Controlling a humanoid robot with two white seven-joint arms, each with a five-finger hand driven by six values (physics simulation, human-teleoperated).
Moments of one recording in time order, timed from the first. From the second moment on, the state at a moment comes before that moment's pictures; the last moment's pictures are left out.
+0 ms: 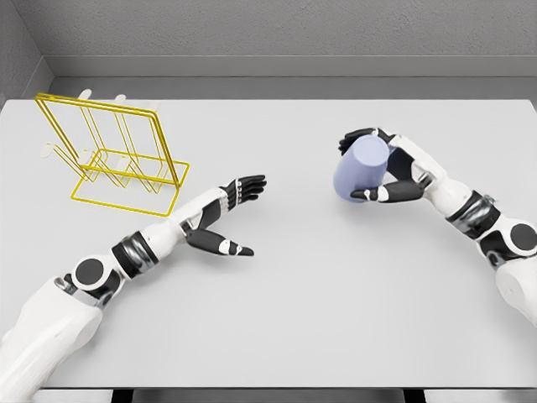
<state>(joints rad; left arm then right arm) -0.32 0.42 -0.63 -1.33 0.50 -0.32 -0.45 -0.49 -0.58 0.68 -1.13 -0.82 -0.57 0.61</state>
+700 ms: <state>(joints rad) -0.33 0.41 -0.63 -1.30 0.50 -0.32 -0.45 -0.48 -0.49 0.85 -1.15 -0.82 -0.61 0.61</state>
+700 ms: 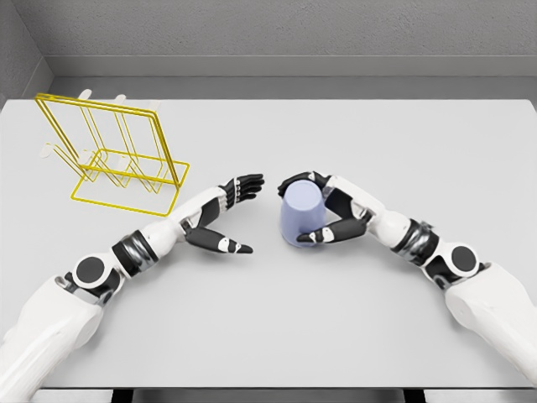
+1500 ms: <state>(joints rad) -0.34 0.42 -0.62 -1.27 0.50 -0.33 -0.46 -0.47 -0.44 0.86 -1.12 -0.81 -0.61 0.61</state>
